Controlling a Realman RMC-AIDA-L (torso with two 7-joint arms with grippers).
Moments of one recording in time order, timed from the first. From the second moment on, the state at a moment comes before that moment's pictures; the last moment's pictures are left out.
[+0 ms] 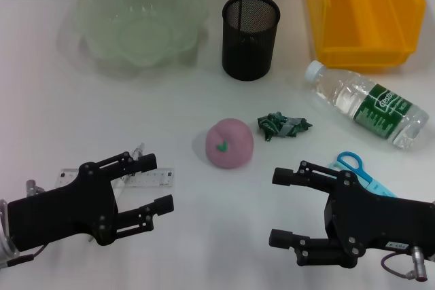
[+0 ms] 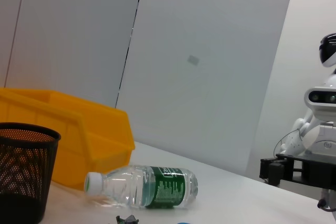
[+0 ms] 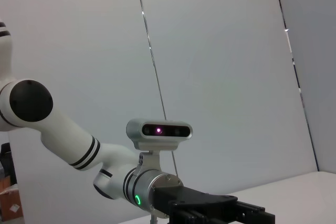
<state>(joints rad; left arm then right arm) -0.29 -2.07 0.70 0.43 1.87 1.77 -0.97 0.35 2.08 -0.98 -0.31 -1.66 -1.82 0.84</state>
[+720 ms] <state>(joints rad) -0.30 -2.07 0.70 0.43 1.87 1.76 -0.97 0.37 2.08 -0.97 -0.30 -1.65 -1.79 0.83</state>
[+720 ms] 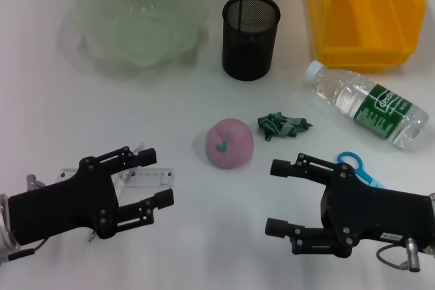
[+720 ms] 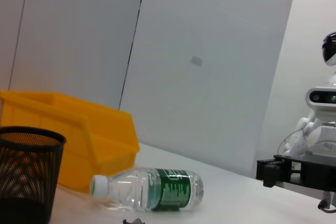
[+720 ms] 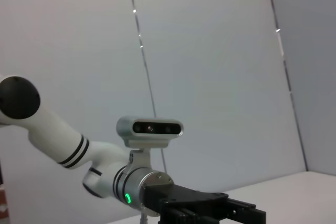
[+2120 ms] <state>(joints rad) -0.53 -2.07 1.11 0.81 1.94 1.42 -1.57 0.22 2.08 -0.79 -0.23 -1.59 -1.78 0.79</state>
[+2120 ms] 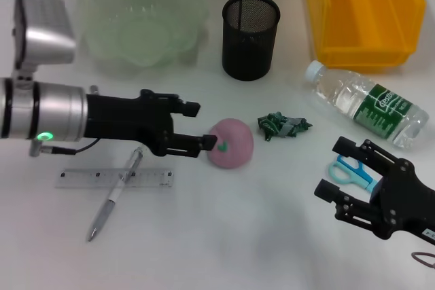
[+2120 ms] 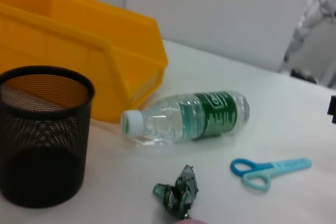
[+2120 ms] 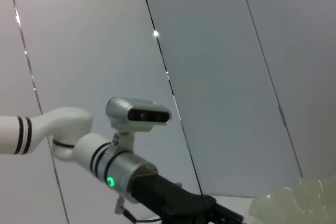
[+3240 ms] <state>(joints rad) -0.63 -2.08 1.31 0.64 1.89 1.15 -1.57 0.21 2.08 -0.81 -0.23 -1.59 -1.79 0.78</state>
